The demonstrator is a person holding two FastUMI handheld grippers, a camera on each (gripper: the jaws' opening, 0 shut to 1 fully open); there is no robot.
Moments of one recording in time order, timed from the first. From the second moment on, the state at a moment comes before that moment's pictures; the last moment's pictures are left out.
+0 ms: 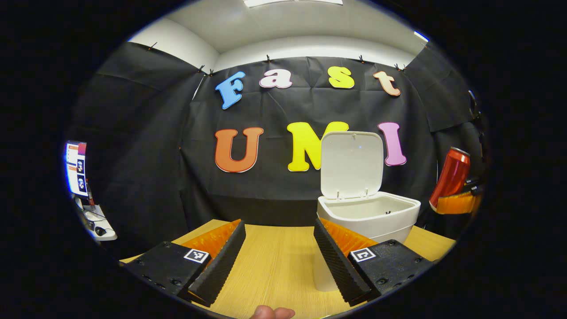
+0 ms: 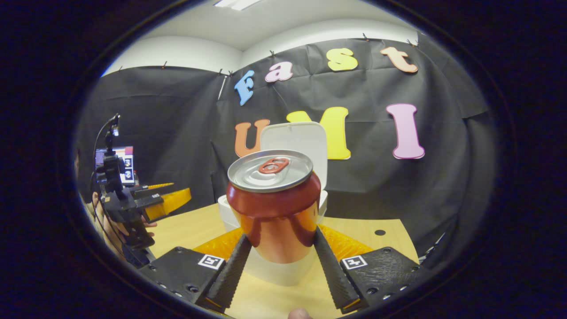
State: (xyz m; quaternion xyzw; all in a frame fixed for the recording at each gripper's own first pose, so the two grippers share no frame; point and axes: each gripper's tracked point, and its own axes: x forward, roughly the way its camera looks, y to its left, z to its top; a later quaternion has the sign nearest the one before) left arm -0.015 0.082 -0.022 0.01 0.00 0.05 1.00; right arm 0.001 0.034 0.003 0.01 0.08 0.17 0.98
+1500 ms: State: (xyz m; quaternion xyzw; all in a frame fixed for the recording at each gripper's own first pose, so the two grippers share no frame) left arm -0.051 0.101 -0.045 0.00 0.01 0.06 1.00; right arm 0.142 0.084 0.001 0.01 0.18 0.15 0.97
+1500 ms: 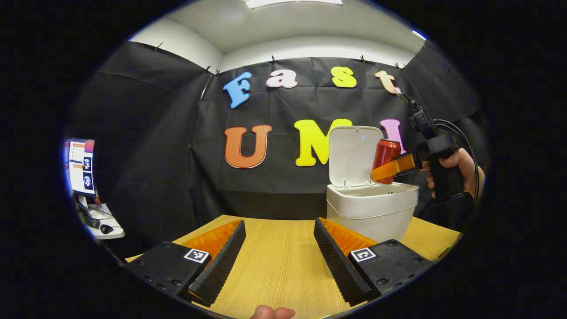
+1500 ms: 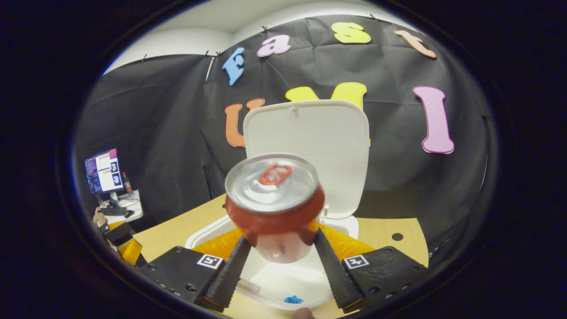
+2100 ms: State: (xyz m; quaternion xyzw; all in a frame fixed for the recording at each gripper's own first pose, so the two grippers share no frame) left arm -0.049 0.096 -0.051 0.01 0.02 0.05 1.00; right arm 0.137 0.086 0.009 0.01 0.16 0.14 0.98
